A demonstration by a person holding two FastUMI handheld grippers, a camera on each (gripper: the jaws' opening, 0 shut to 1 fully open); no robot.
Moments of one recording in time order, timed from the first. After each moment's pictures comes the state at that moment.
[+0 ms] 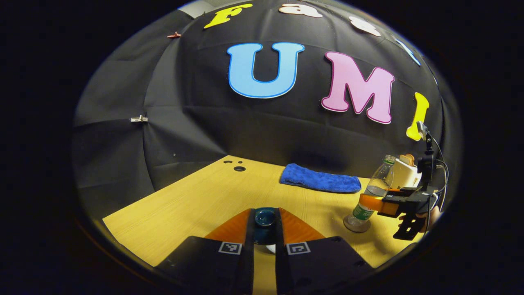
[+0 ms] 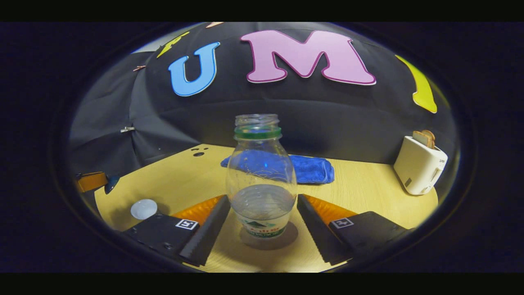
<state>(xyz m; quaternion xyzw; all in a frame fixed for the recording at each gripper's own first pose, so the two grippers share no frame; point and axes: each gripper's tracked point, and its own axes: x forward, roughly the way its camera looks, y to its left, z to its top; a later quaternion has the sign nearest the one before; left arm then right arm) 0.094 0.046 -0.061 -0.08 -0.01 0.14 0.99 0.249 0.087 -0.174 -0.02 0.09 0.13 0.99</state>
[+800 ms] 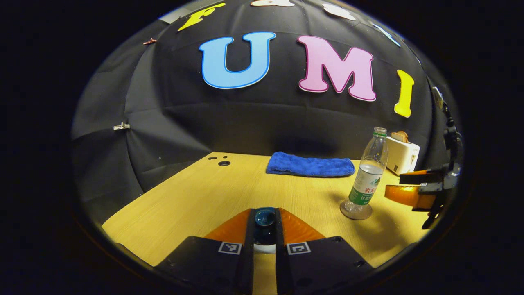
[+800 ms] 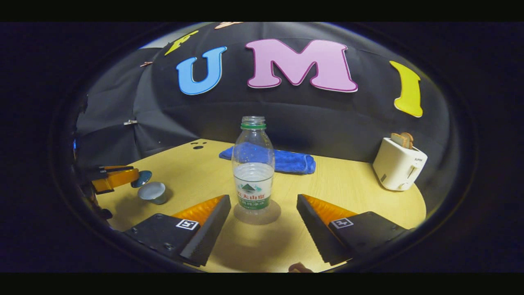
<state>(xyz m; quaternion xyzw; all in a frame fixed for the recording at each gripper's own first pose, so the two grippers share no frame) 0.130 0.013 -0.095 -0.02 0.02 0.11 0.99 0.162 0.050 -0.179 -0.05 0.10 0.11 0.99</state>
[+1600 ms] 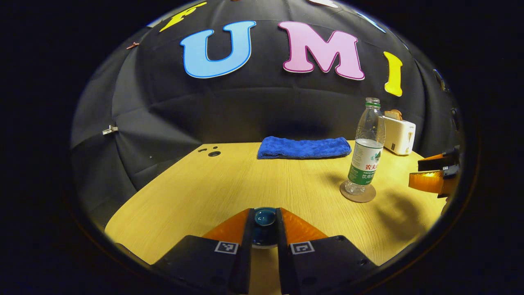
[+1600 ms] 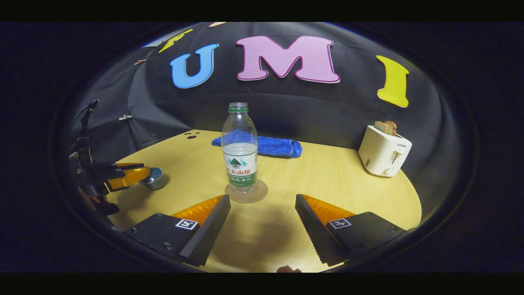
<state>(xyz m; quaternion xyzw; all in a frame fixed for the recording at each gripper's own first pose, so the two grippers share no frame) 0.145 0.003 -0.124 0.02 0.06 0.09 0.99 0.127 0.022 -0.198 -0.05 0.13 0.08 0.99</state>
